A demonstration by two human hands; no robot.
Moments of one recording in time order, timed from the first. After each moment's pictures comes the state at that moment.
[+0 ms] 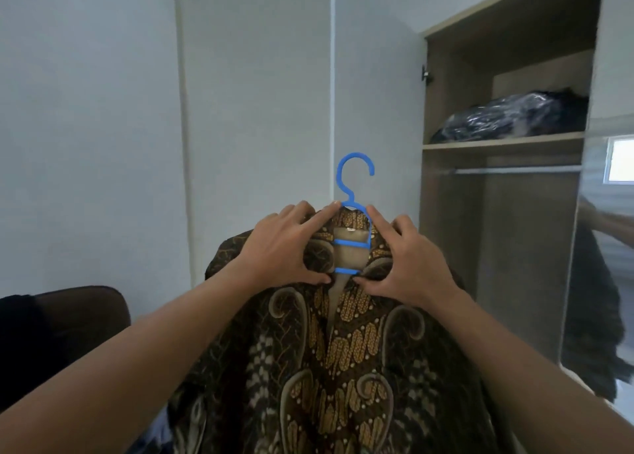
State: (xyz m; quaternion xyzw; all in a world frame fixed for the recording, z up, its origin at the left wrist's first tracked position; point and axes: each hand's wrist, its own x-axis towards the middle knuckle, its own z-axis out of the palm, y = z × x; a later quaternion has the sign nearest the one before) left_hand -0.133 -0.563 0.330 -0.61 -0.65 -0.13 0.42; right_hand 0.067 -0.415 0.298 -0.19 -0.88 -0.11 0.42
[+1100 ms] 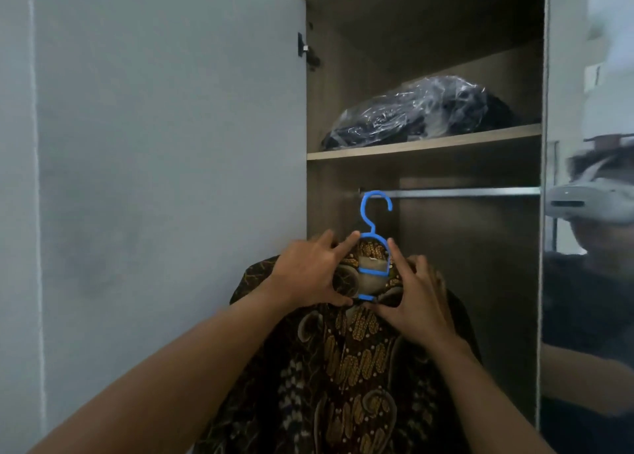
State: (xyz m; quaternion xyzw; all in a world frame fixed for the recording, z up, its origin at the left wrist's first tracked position) left_hand -0.065 -0.036 0.342 -0.68 -0.60 -0.11 0.41; right_hand 0.126 0.069 0.270 -0.38 -0.80 -0.05 0.46
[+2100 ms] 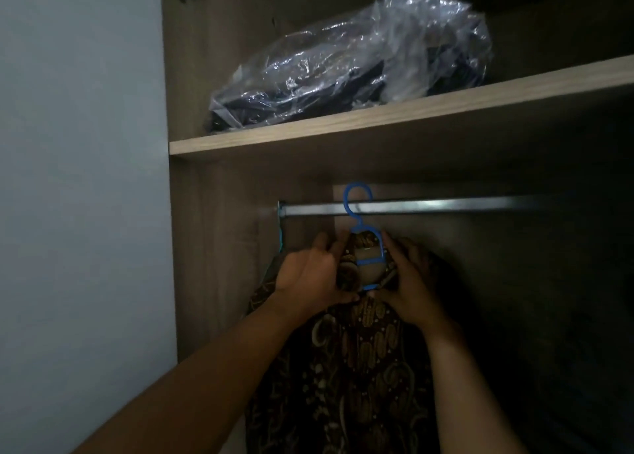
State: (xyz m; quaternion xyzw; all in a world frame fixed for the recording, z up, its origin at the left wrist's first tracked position) left_hand -0.025 0.263 0.370 -0.72 -0.58 -0.21 0.32; right_hand 0.167 0.342 0.315 -0.40 -0.75 -0.04 0.53
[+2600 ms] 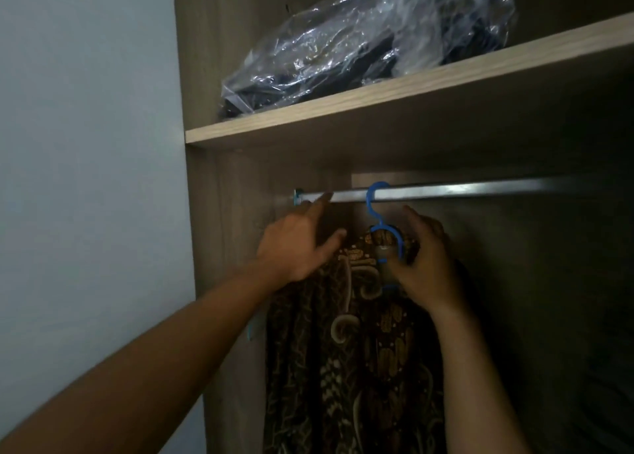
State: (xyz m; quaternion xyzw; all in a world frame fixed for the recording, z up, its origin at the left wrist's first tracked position) left_hand -0.064 0.242 0.394 -0.72 -0.53 -0.36 0.27; right_hand 0.148 0.279 0.340 -0.36 -0.69 0.06 0.63
